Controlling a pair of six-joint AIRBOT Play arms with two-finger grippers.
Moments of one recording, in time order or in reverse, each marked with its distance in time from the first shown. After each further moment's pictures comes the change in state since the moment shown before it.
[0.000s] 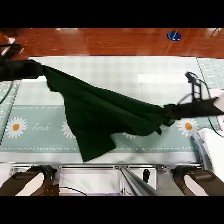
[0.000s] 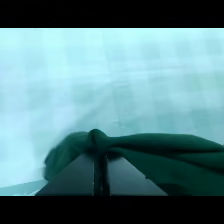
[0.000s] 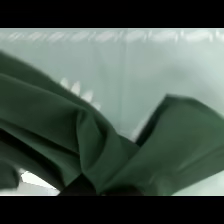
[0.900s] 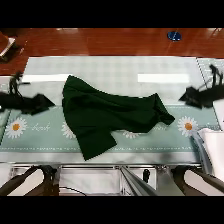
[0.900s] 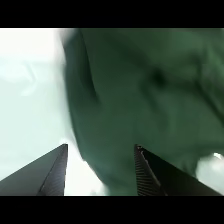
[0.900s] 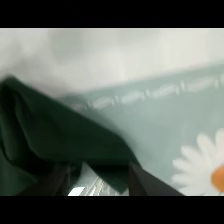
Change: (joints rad) left arm 0.310 -0.043 -0.359 -0.205 -0.264 0.073; right arm -0.400 -0.182 0.098 0.022 0.070 -0.117
